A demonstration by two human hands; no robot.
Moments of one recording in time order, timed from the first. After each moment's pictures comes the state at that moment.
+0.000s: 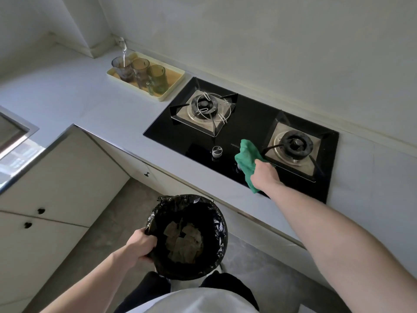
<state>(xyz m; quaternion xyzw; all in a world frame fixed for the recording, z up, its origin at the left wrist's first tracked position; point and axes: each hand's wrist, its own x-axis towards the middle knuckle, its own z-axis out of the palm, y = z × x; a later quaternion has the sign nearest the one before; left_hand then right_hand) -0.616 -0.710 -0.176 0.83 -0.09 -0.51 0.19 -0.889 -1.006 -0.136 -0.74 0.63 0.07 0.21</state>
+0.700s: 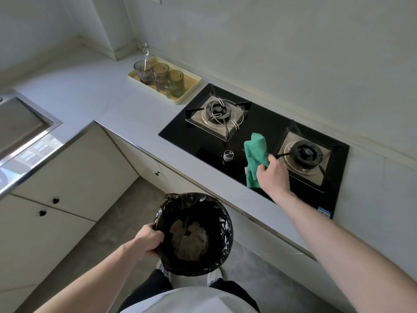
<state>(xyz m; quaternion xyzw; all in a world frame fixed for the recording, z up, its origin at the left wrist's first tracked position) -0.617 -0.701 -0.157 0.82 -0.07 -0.52 0.22 -0.870 -0.975 -0.090 -0.73 0.62 -0.16 0.24</state>
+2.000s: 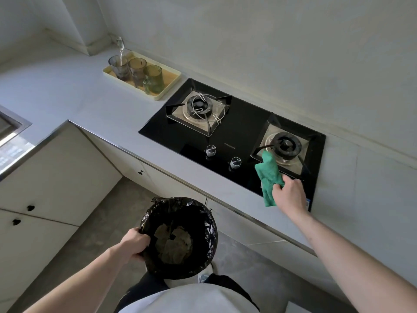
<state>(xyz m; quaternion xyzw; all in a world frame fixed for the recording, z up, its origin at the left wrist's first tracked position) -0.615 -0.695 -0.189 0.83 -0.08 -0.52 0.18 -0.983 -0.947 -0.112 -0.69 0.69 -0.10 0.20</state>
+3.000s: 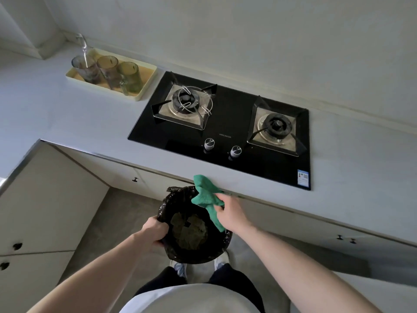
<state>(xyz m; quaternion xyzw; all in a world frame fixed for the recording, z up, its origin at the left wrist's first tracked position) -0.571 -0.750 -0.199 0.80 -0.20 -0.56 0.10 -0.815 -0.821 -0.172 -0.68 0.60 -0.08 0.41</state>
